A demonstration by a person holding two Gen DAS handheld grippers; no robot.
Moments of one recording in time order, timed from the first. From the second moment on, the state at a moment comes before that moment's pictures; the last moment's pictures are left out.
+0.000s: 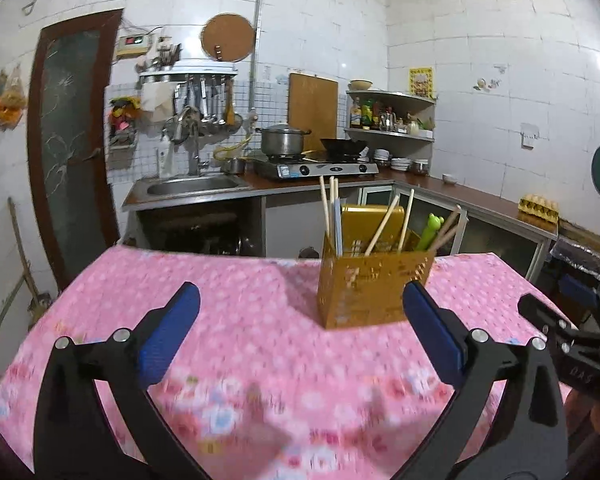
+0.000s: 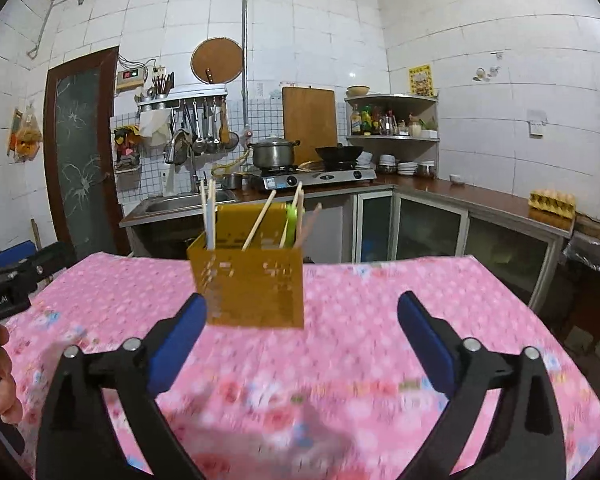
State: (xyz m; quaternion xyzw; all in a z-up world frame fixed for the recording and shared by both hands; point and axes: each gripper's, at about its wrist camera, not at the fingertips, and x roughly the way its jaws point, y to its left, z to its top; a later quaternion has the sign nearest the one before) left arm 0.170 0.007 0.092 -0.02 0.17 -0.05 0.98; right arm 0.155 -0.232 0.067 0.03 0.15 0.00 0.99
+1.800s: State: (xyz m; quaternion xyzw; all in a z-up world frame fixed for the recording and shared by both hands) left arm 0.076 0.004 0.014 0.02 0.14 -0.02 0.99; right arm 0.070 -0.221 0.021 0.02 0.09 -0.02 1.00
